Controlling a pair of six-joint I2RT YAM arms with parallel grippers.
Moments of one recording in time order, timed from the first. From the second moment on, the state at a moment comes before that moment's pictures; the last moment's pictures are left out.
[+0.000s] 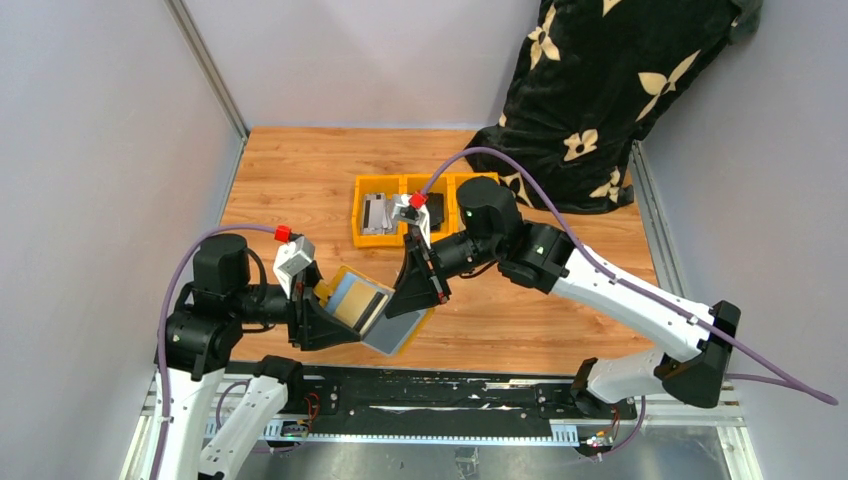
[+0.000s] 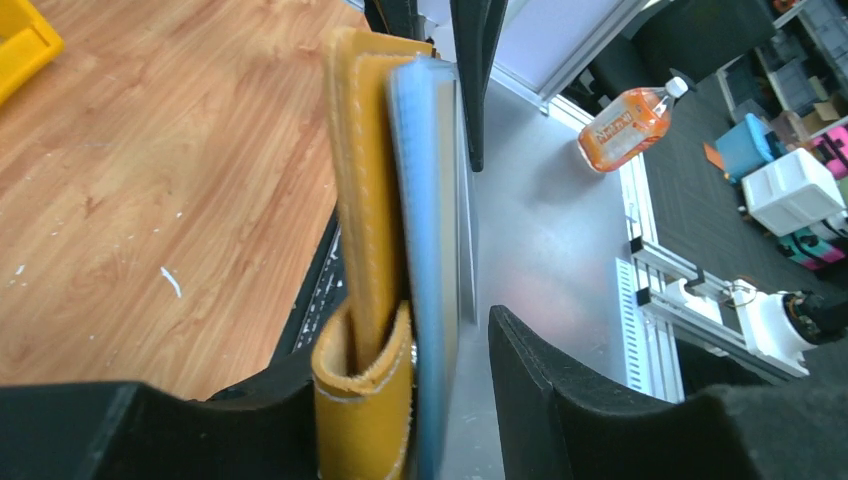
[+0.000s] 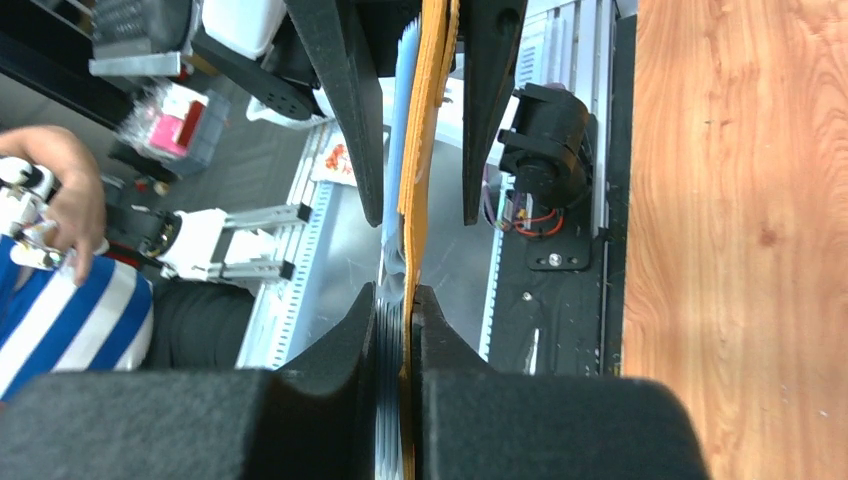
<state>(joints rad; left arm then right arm) -0.20 0.59 1.05 -1.00 1.25 0.02 1.03 1.30 1.32 -0.27 -0.88 0.36</state>
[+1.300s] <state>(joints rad) -0.20 0.61 1.02 -0.99 1.38 0.01 1.02 1.31 1.52 -0.66 -0.72 0.08</state>
